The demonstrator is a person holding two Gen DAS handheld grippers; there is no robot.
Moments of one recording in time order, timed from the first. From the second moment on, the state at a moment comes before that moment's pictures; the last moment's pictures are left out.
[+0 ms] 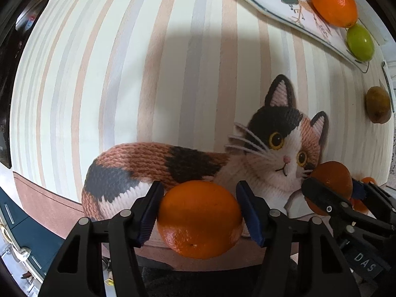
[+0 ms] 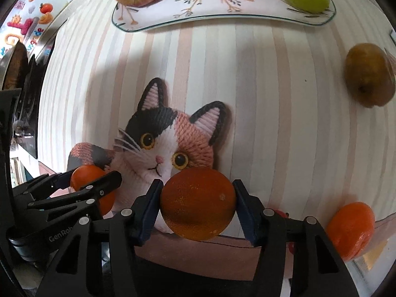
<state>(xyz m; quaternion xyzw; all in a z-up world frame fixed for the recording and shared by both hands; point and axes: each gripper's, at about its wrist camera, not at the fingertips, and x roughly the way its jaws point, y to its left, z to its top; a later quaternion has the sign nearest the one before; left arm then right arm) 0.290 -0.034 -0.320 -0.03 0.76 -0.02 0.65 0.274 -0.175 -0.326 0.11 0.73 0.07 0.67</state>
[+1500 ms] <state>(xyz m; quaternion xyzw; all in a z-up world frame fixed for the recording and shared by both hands) 0.369 -0.151 -0.318 -0.02 0.78 -0.14 0.61 0.302 -0.311 -0.277 0.22 0.67 0.00 0.71</state>
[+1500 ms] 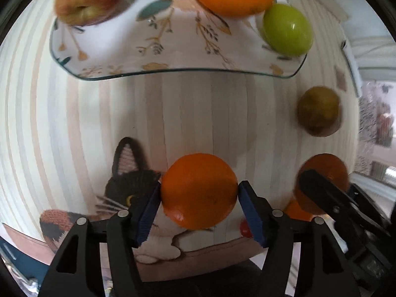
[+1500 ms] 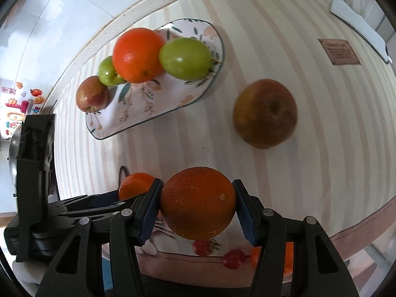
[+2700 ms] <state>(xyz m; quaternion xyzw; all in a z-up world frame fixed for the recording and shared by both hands) 0.451 -0.095 -0.263 -0.10 0.69 -0.09 0.71 0.405 -0.250 -0.273 0.17 0.63 0.06 0.76</state>
